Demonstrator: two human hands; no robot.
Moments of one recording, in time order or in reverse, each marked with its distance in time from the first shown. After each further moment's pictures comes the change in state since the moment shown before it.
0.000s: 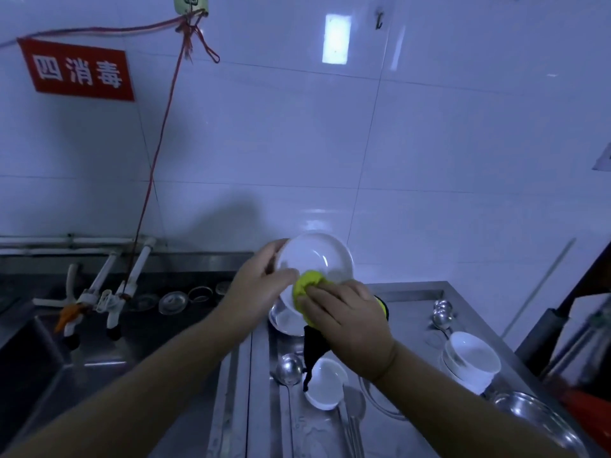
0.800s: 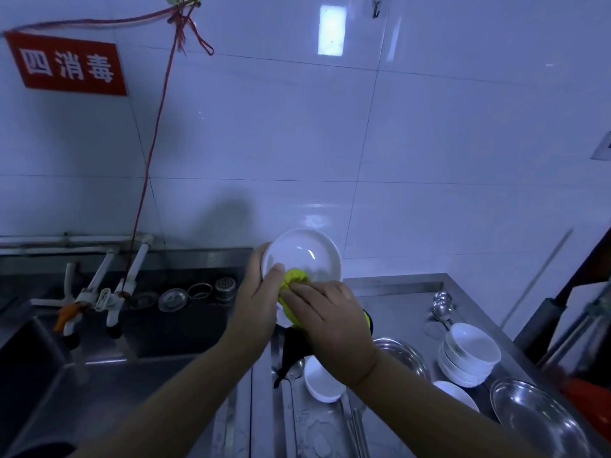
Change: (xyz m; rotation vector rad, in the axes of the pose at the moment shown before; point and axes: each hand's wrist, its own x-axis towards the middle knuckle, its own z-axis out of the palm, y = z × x) left_hand -0.015 -0.025 0.014 -0.188 0.190 0.052; right_hand 0.005 -0.031 0.016 0.085 -0.006 0.155
